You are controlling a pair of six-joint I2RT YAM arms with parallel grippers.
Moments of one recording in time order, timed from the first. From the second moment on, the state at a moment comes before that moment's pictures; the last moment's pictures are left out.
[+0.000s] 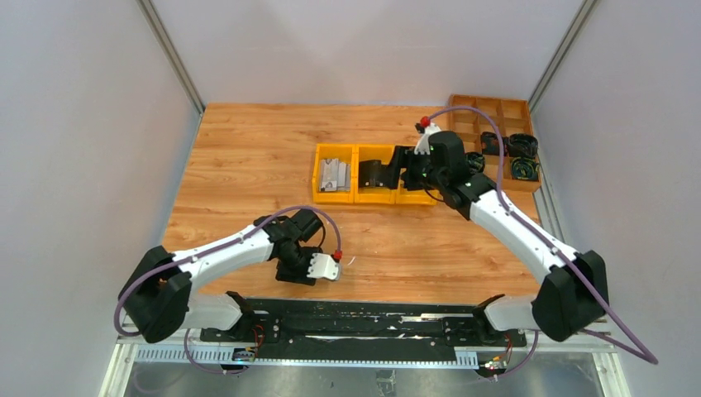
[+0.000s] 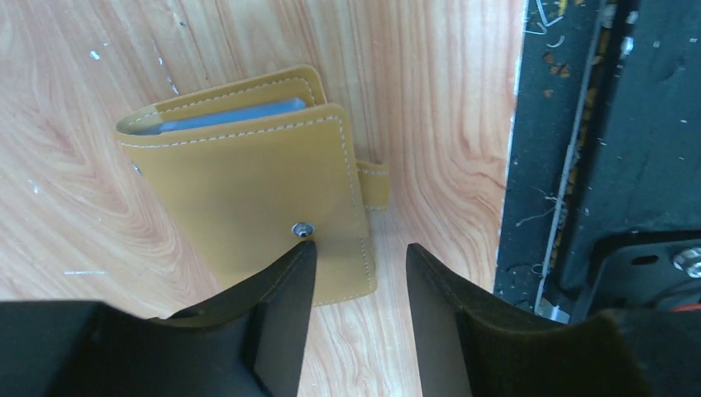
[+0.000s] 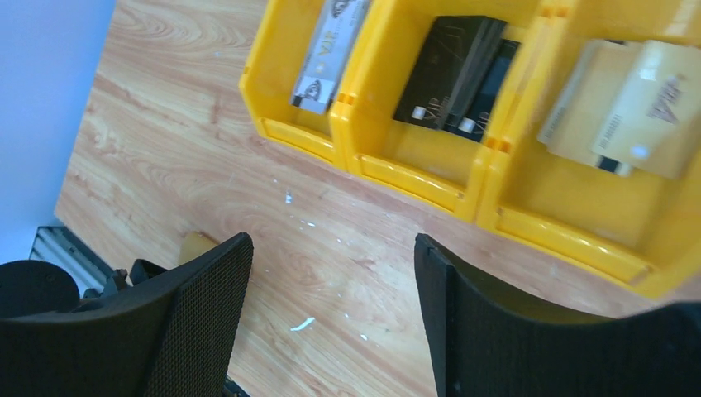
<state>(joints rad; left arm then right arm) -0.75 1.24 0.69 -0.85 0.18 0.99 0.49 1.35 1.09 -0.24 -0.22 0.42</state>
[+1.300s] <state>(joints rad) 0.07 1.34 0.56 0.13 0.39 0.28 0.22 1.11 0.37 0.24 0.84 0.15</state>
